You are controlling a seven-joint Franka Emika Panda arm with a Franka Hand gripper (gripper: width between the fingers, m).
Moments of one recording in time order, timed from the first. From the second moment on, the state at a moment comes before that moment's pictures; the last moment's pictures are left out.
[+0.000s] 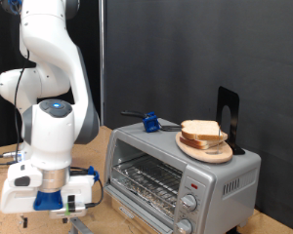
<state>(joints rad) -0.03 0.27 -0.29 -2.38 -0.10 2.61 0.86</state>
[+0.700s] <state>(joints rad) -0.18 0.08 -0.14 -2.41 0.55 2.43 0.02</state>
